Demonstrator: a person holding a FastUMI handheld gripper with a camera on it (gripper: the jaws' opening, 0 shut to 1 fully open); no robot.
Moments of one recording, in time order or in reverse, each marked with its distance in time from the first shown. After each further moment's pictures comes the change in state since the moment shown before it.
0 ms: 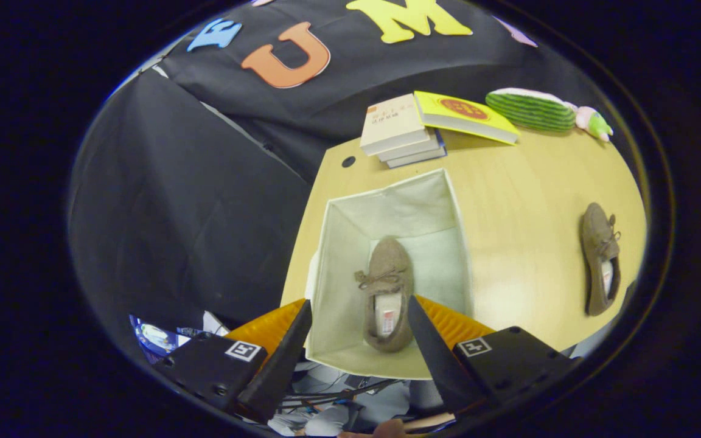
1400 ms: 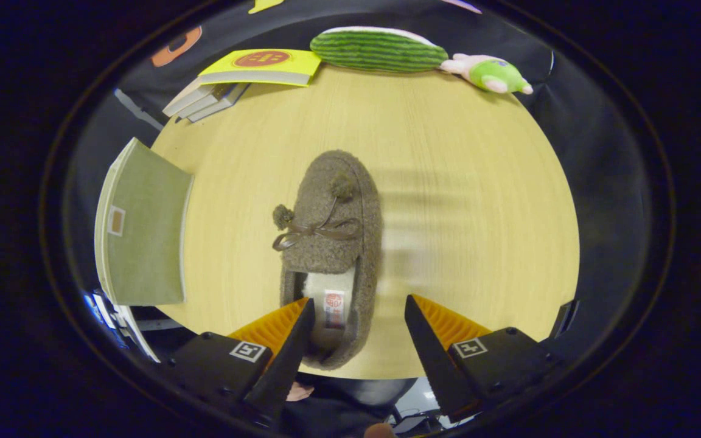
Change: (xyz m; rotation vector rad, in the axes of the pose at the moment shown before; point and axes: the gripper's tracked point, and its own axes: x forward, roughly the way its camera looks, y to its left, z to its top) arm -0.053 -0.418 -0.042 0.009 0.320 -0.430
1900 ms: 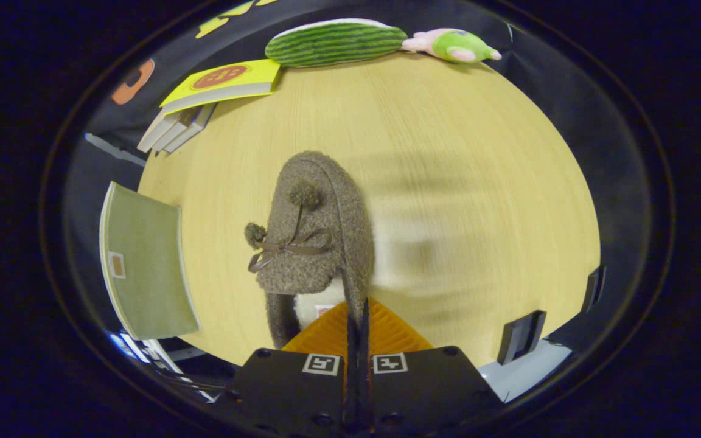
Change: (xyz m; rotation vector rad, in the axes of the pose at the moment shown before) arm 0.005 0.006 -0.002 0.227 -0.006 0.060
